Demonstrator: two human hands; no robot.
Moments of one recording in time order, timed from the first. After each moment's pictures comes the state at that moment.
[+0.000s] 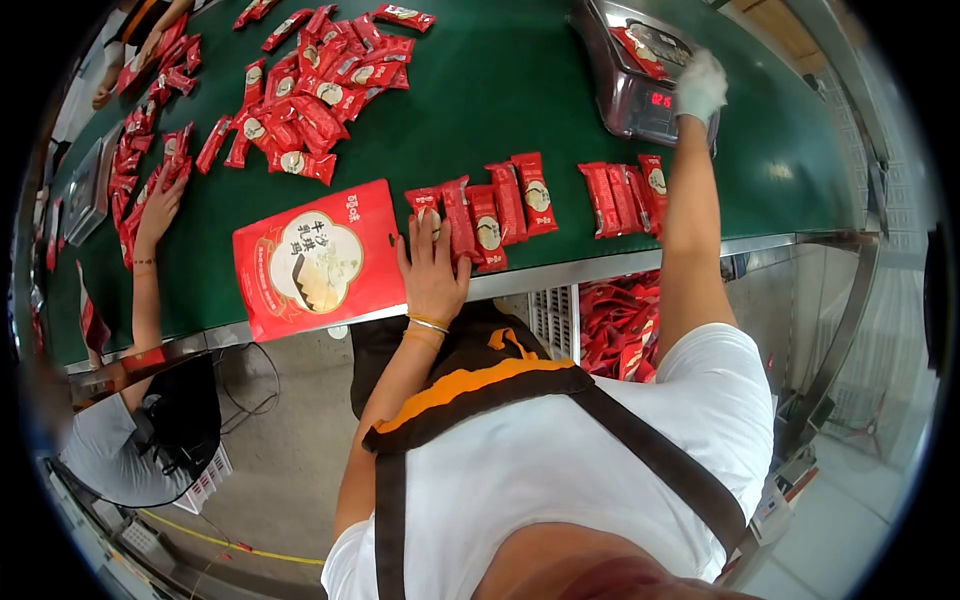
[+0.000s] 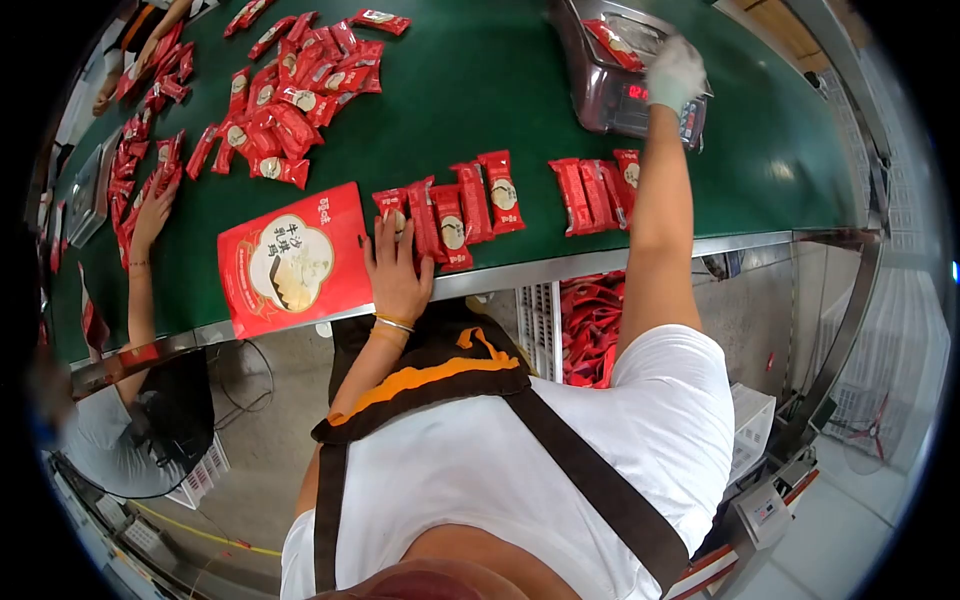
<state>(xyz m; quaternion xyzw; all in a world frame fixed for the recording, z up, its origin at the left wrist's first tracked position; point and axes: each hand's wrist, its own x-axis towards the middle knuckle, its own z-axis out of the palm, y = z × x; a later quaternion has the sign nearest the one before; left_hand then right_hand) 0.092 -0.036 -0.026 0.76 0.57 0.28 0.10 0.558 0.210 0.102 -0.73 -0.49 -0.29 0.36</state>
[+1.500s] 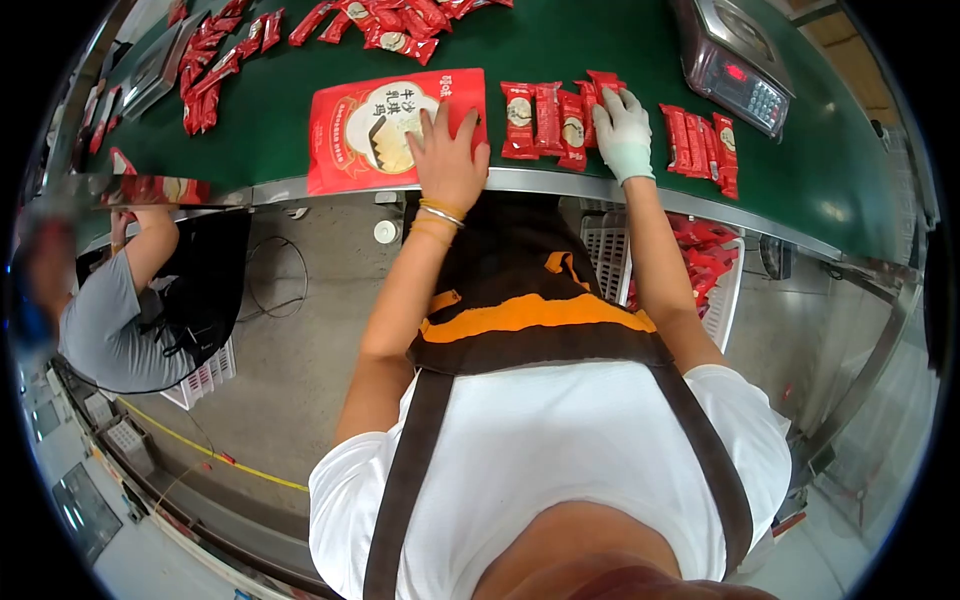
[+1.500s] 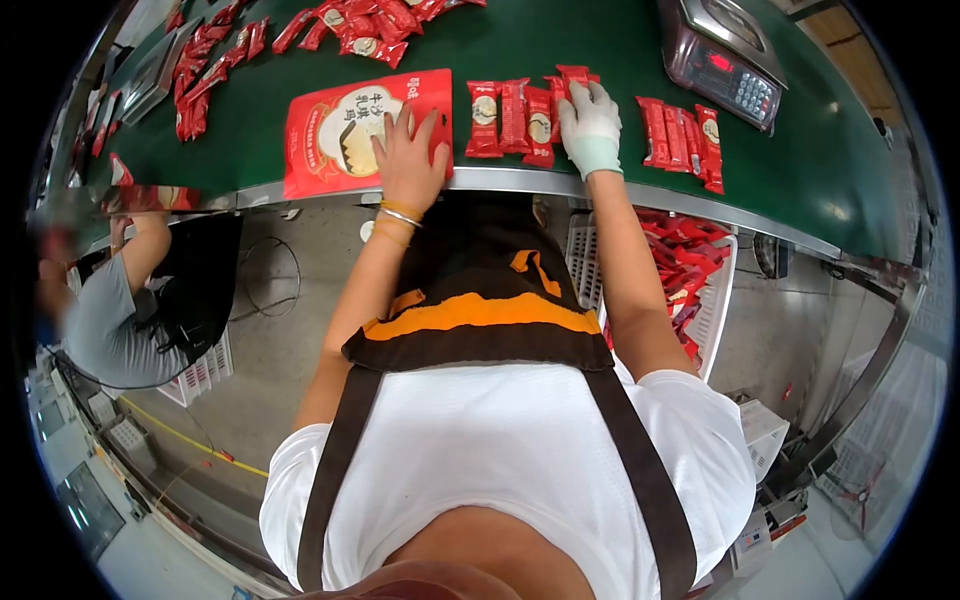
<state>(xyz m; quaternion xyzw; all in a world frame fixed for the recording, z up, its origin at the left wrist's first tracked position) 0.016 -0.055 0.002 0.72 0.63 0.29 0.01 0.287 0.007 -0.002 -0.66 -0.69 0.00 0.28</state>
